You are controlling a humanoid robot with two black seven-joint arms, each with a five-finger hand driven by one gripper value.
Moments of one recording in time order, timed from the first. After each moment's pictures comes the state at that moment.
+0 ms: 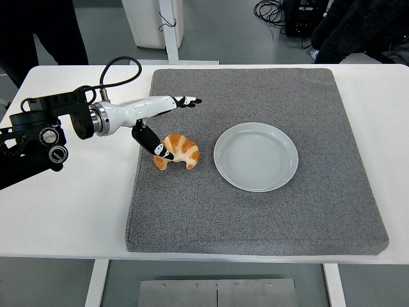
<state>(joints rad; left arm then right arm) -1.10 0.65 -0.21 -1.46 1.27 -0.09 0.06 -0.07 0.00 0.13 0.09 -0.09 -0.11 0.25</state>
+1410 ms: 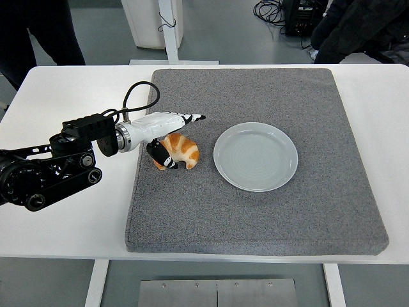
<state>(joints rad) -1.00 0.46 -0.20 -1.23 1.45 0.01 0.03 -0.07 0.00 0.13 0.09 -0.09 -0.11 0.25</state>
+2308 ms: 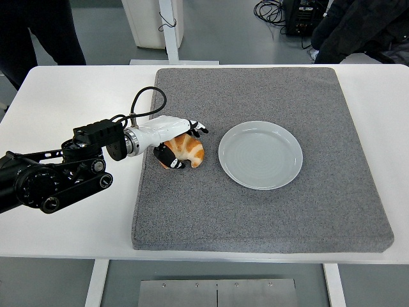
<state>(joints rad) -1.00 0.40 -0.16 -1.16 1.46 0.06 0.01 -0.07 0.00 0.13 0.09 -0.09 -0.11 0.25</state>
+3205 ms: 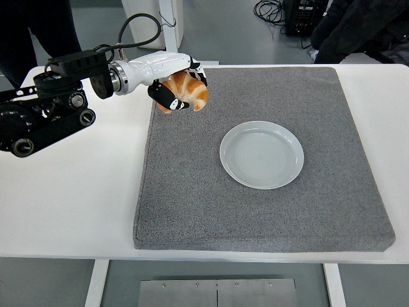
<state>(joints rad) -1.30 0.48 -0.18 -1.19 1.31 -0.06 -0.04 -0.07 0.00 0.13 0.09 -0.09 -0.11 0.25</state>
